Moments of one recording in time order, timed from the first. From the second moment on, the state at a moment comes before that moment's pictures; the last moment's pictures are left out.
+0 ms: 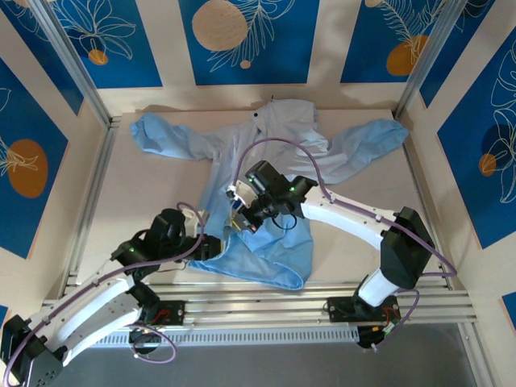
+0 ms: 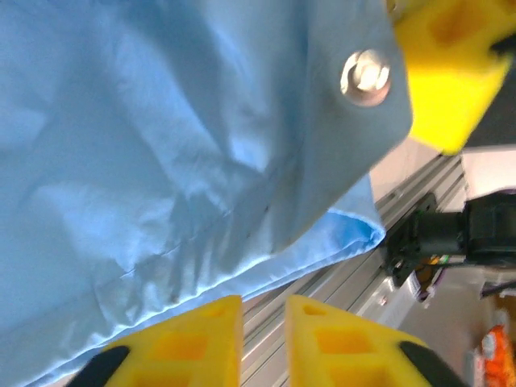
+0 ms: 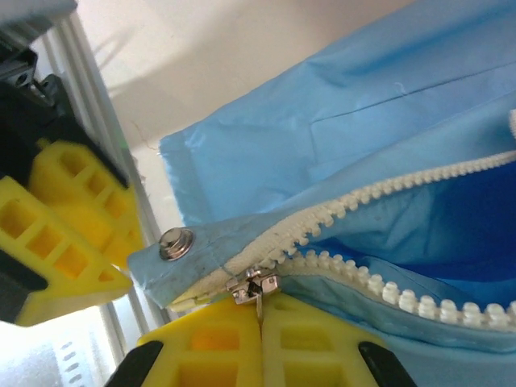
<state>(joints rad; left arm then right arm) -0.68 0.72 0.50 -0.47 0.41 -0.69 0.88 1.58 1.24 -0.62 -0.42 0.05</state>
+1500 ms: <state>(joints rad) -0.66 0.73 0.44 -0.25 0.37 -0.77 0.91 1.64 1.26 -0.66 -0.51 0.05</state>
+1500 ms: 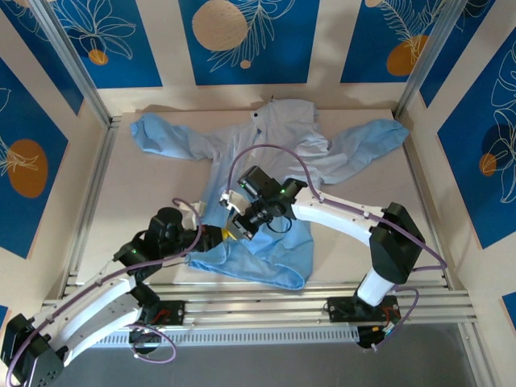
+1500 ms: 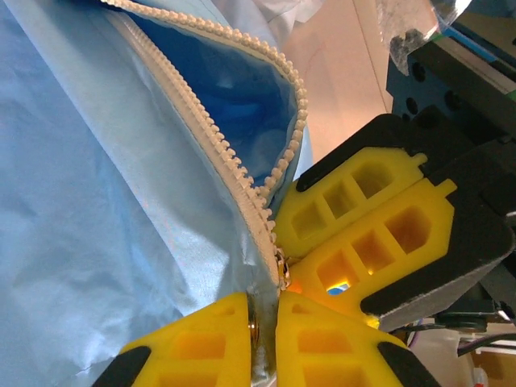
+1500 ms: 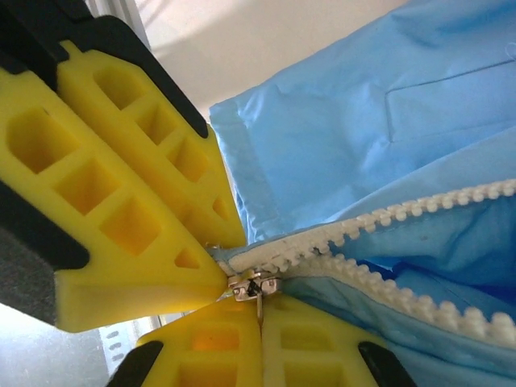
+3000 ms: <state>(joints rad) -0.65 0.75 0.55 -0.47 0.37 -0.59 0.90 1.76 1.47 -0.87 -0.39 0.18</state>
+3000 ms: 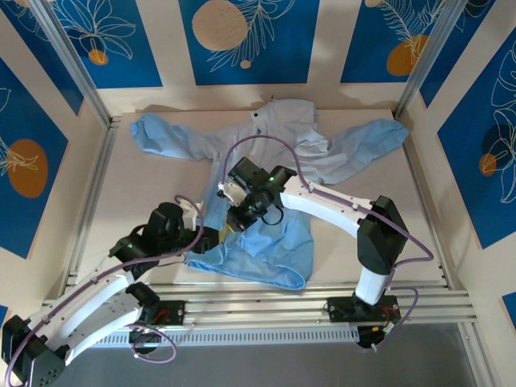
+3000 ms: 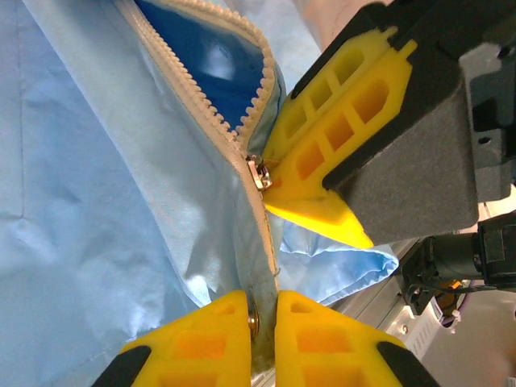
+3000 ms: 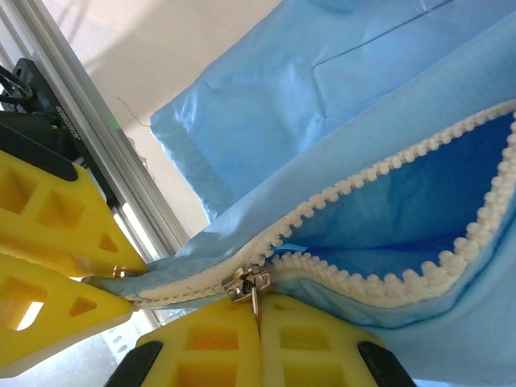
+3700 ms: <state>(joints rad) -0.65 0.72 0.73 -0.68 0.28 -0.53 0.82 1.76 1.58 -0.86 -0.33 0.15</state>
